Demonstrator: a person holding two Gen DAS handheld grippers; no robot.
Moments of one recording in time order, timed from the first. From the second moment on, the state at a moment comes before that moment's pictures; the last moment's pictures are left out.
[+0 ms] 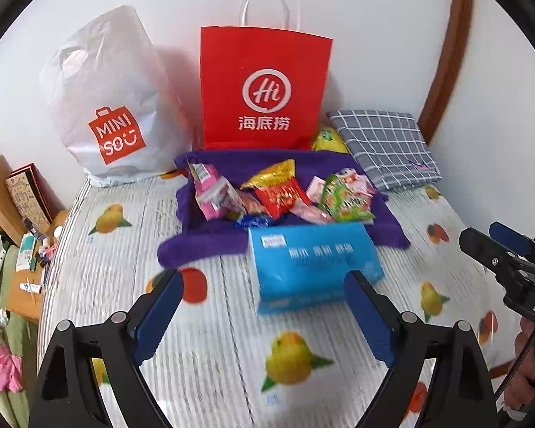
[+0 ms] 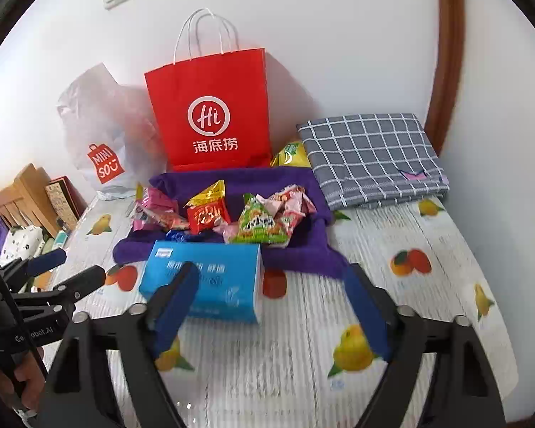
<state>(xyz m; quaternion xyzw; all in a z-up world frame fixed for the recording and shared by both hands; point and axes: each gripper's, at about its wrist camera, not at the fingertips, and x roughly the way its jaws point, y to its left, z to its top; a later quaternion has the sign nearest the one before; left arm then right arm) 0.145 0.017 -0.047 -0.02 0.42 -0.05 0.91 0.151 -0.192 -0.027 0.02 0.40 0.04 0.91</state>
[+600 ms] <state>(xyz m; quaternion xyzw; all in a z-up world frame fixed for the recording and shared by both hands) 0.085 0.006 -0.026 -0.02 0.39 -0.03 0.92 0.084 -0.213 -0.012 0.03 0.39 0.00 0.92</state>
